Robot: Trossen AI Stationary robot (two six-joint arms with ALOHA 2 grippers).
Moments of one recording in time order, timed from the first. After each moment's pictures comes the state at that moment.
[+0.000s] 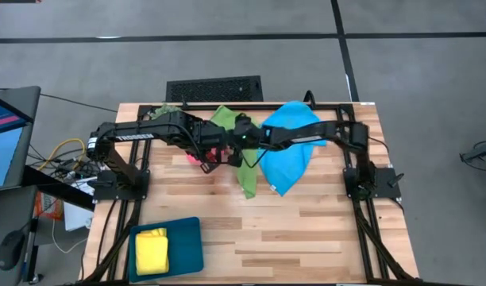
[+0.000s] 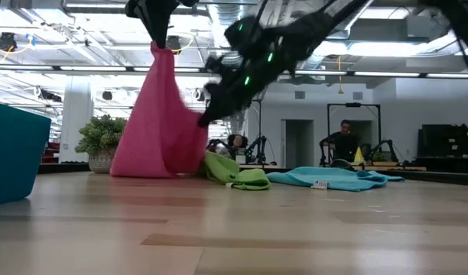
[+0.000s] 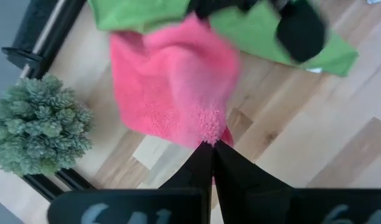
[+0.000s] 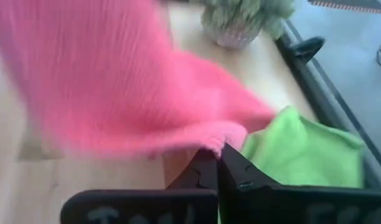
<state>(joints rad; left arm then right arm) 0.04 1.66 1.81 -1.57 -0.26 -0.59 -0.21 1.99 1.37 0.02 0.08 -0.24</state>
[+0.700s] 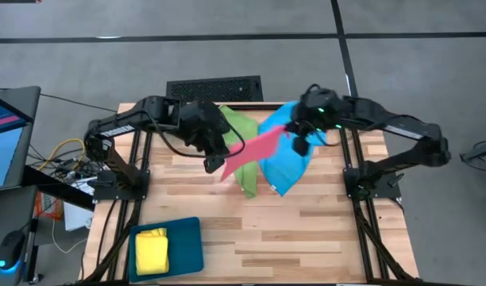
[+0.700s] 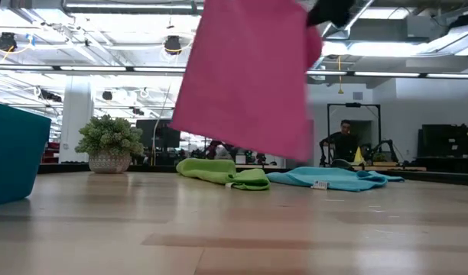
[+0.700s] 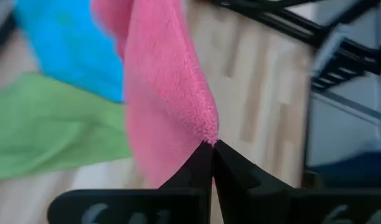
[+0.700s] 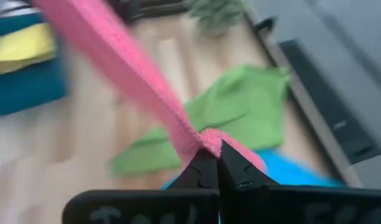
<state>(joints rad) 0.03 1.67 2.12 -1.31 0.08 -0.35 -0.24 1.21 1.37 -0.88 -0.05 -0.06</state>
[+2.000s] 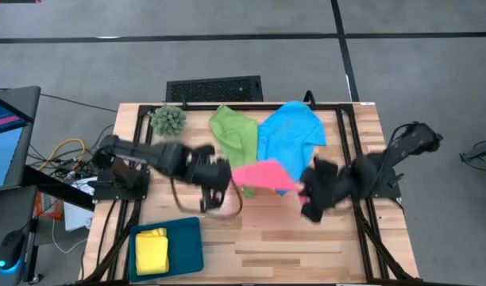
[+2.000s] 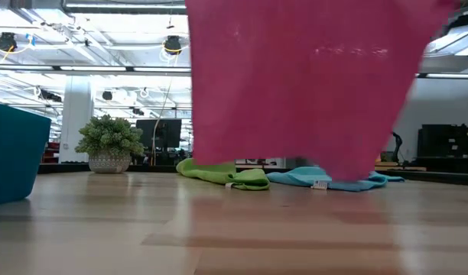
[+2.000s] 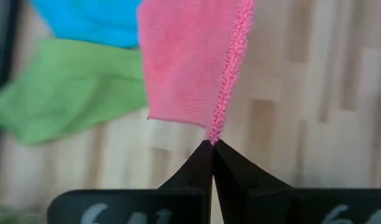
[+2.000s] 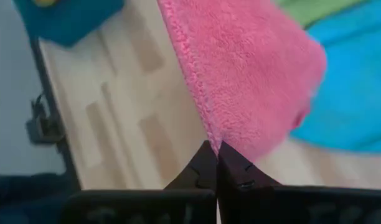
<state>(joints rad) -0.31 1.76 2.01 -1.49 -0.25 -0.40 0.58 1.34 1.36 -1.15 0.30 0.93</state>
